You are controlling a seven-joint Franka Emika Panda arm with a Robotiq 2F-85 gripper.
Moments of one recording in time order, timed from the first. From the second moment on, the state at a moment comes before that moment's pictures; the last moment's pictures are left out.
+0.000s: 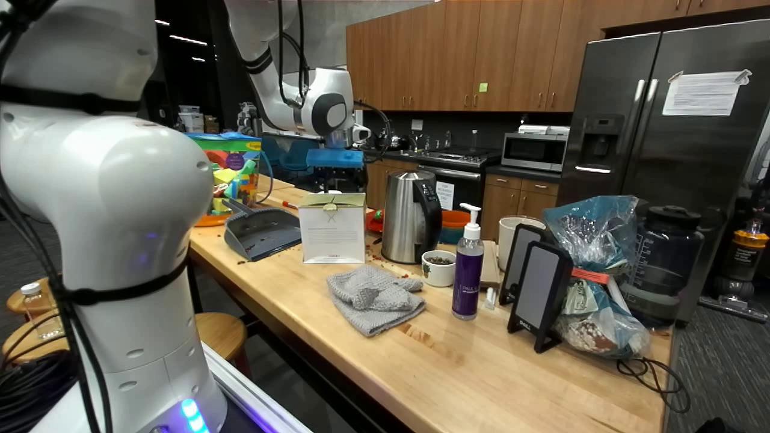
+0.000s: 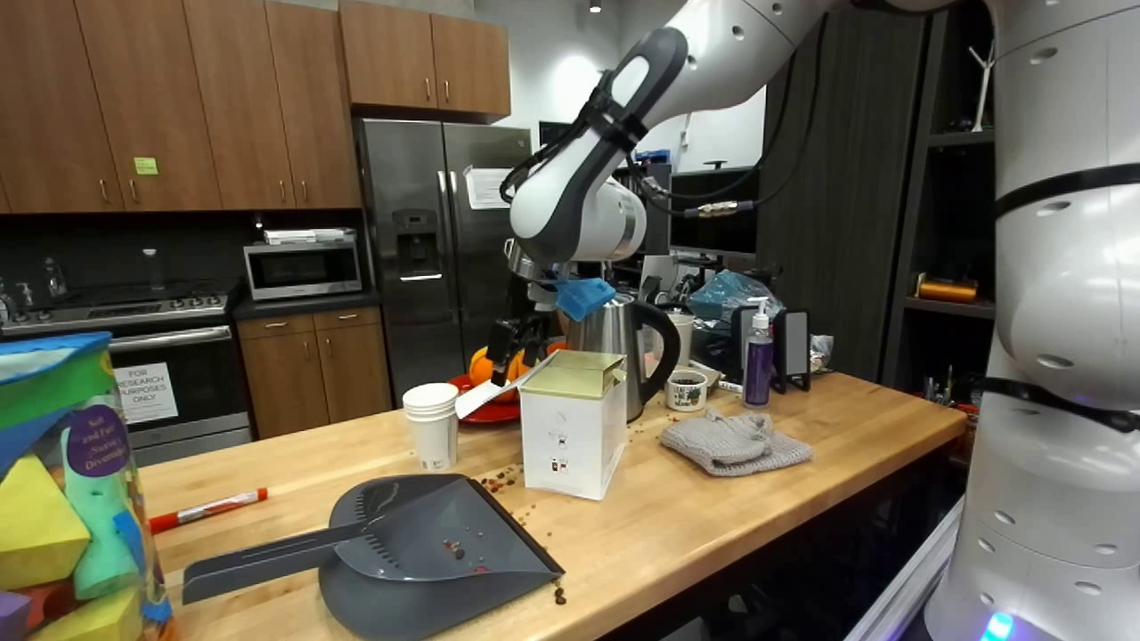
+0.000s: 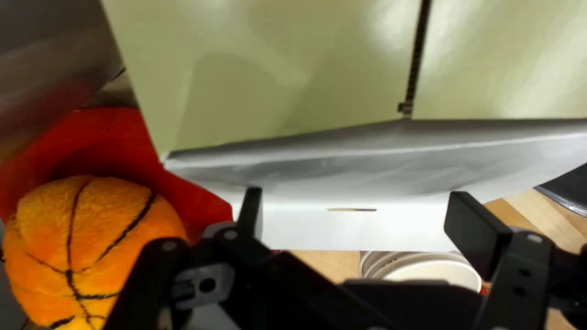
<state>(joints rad) 0.16 0.14 0.15 -2.27 0.17 2.72 -0.35</state>
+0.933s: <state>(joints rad) 0.17 0.06 0.16 -2.28 -0.06 2.74 -0.18</state>
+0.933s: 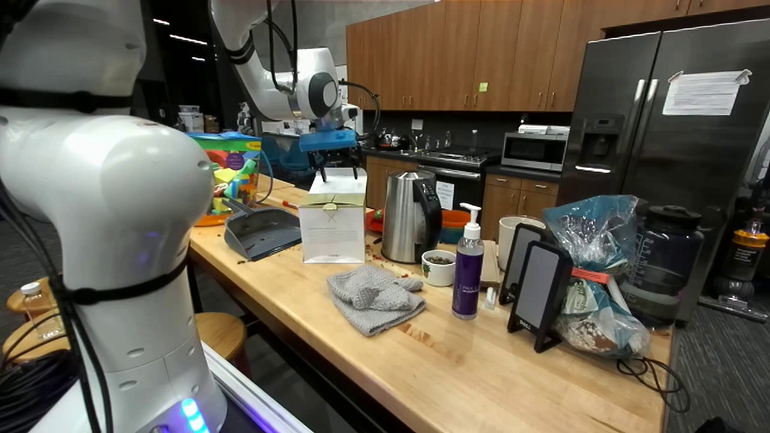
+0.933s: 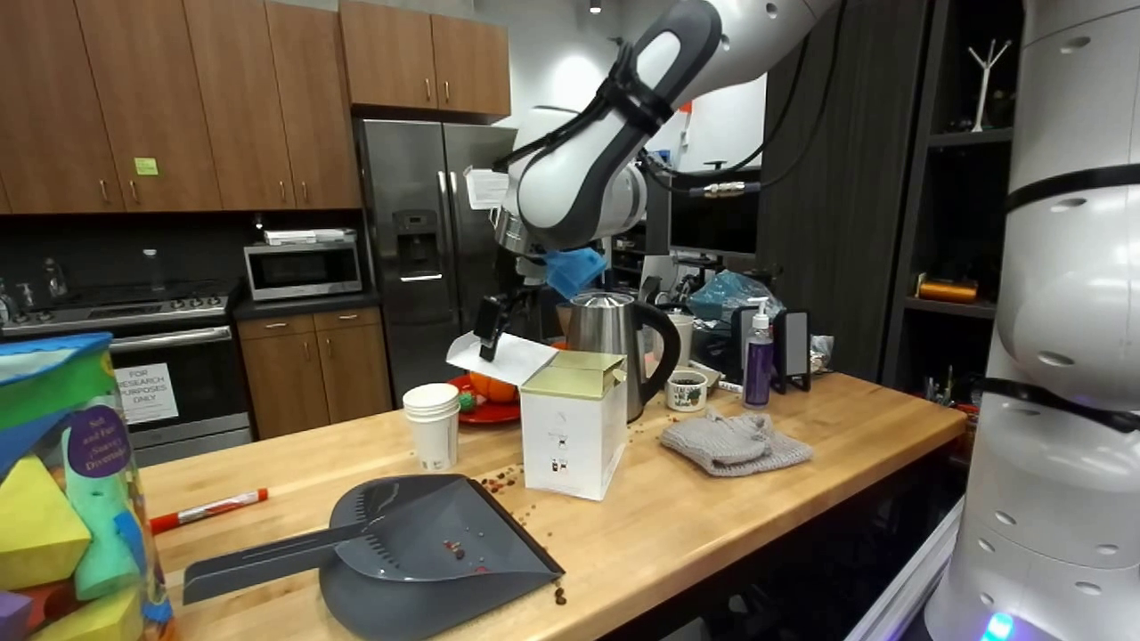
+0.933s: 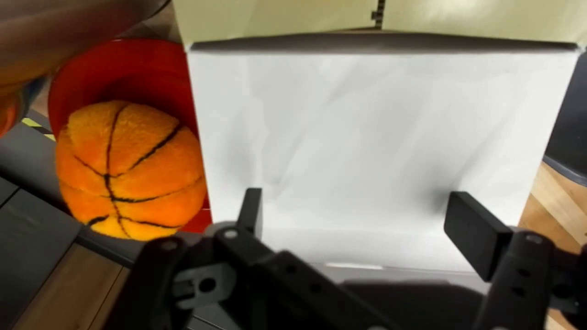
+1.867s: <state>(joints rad) 0.18 -0.10 0.17 -2.37 -0.15 2.72 -0.10</state>
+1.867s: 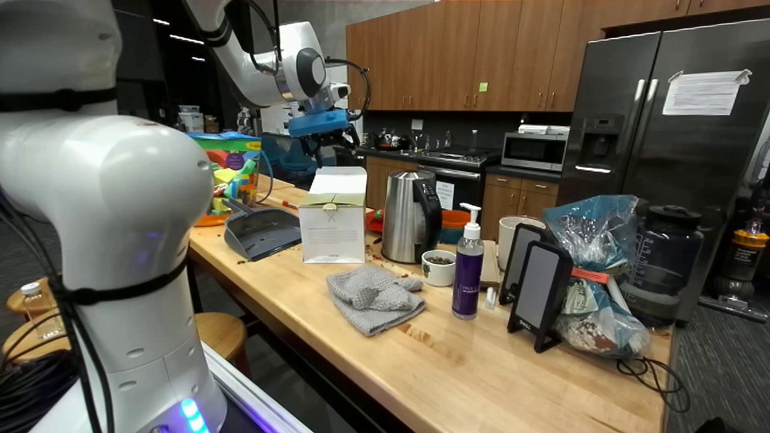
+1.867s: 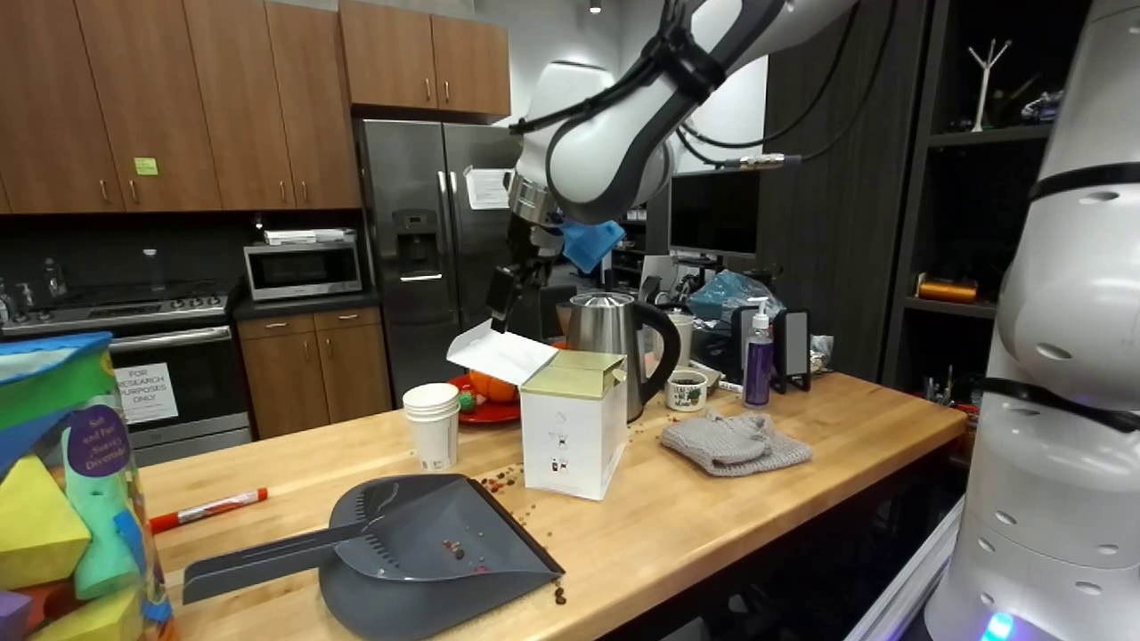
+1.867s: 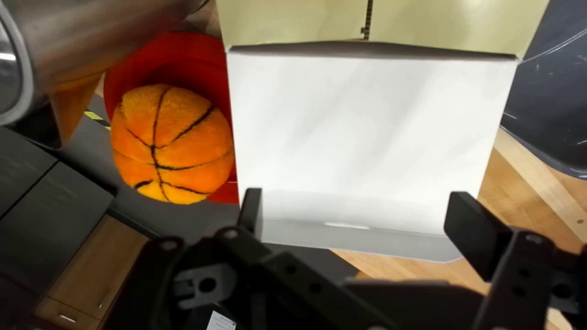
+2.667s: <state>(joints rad) 0.21 -0.39 0.19 -2.49 -0.15 2.36 -0.10</state>
